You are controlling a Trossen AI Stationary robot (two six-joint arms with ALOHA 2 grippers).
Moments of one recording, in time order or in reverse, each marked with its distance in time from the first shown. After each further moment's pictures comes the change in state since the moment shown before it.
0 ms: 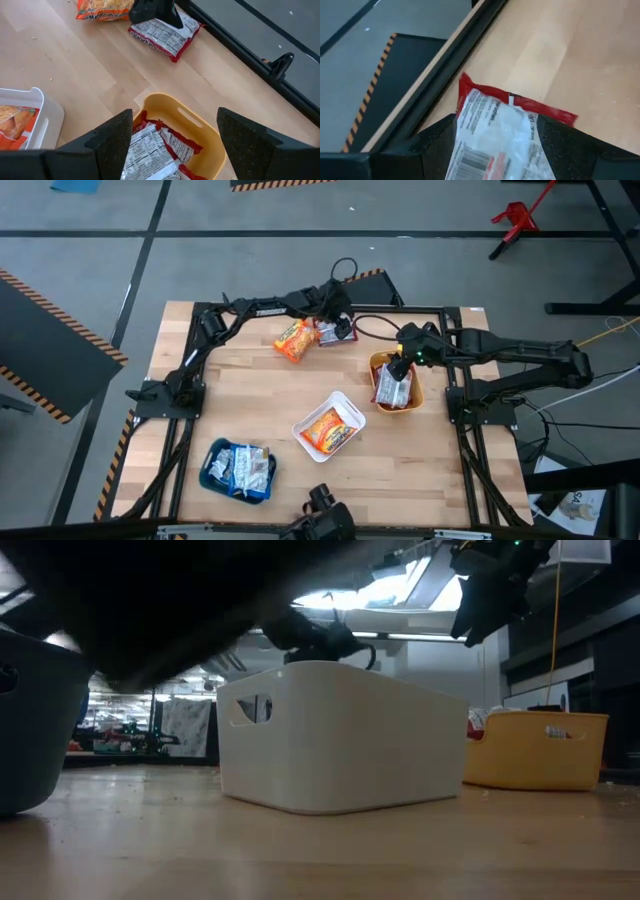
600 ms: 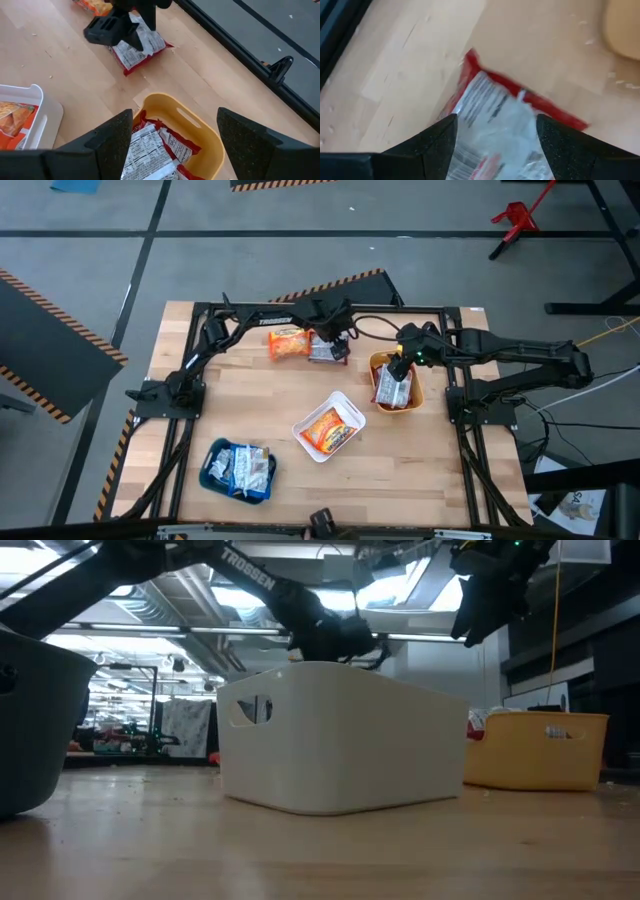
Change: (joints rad) left arm -0.101 -0.003 0.065 -0.333 0.029 -0.029; right arm 0.000 0.000 0.000 0.000 -0.001 -0.025
